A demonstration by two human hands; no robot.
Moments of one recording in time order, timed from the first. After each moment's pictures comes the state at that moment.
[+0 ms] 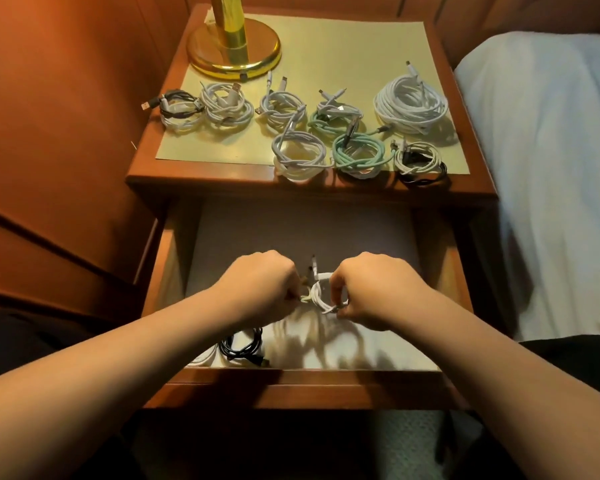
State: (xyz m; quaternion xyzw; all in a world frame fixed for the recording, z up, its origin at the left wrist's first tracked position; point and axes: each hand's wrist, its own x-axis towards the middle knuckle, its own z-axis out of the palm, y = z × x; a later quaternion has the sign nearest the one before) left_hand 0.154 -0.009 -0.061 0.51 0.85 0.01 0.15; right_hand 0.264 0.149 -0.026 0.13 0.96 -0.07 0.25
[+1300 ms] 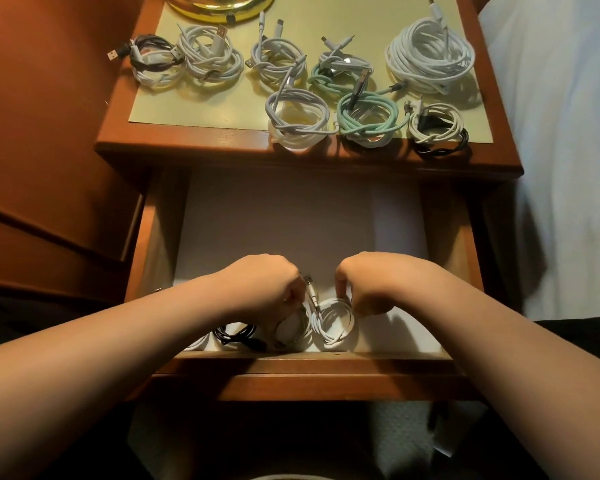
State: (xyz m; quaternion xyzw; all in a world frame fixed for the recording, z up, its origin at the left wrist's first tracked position) left_hand 0.151 -0.005 -0.094 0.57 0.76 -0.04 0.32; right_hand 0.250 0.165 -0.069 0.10 0.89 -0.11 0.44
